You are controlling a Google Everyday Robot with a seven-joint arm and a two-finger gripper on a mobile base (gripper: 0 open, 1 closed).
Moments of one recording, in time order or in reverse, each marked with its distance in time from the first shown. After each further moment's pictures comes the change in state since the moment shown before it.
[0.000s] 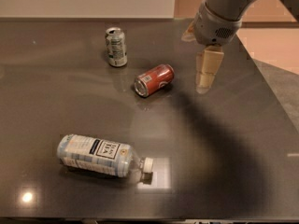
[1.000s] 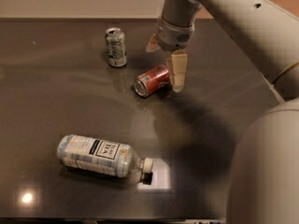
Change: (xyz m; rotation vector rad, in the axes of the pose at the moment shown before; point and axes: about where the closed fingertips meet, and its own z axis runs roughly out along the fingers) arm -0.055 -0.045 0.074 -0.146 -0.002 -0.294
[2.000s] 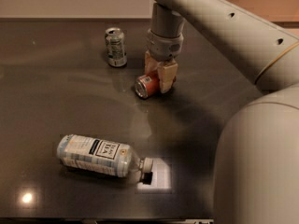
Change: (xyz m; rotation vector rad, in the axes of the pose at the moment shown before) arm -0.006 -0.004 0.038 -0.087 0.051 -0.172
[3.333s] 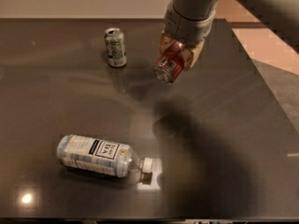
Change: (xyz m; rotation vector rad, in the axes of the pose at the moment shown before) arm 0.004 0.046 -0.104 0.274 0.287 -0.372
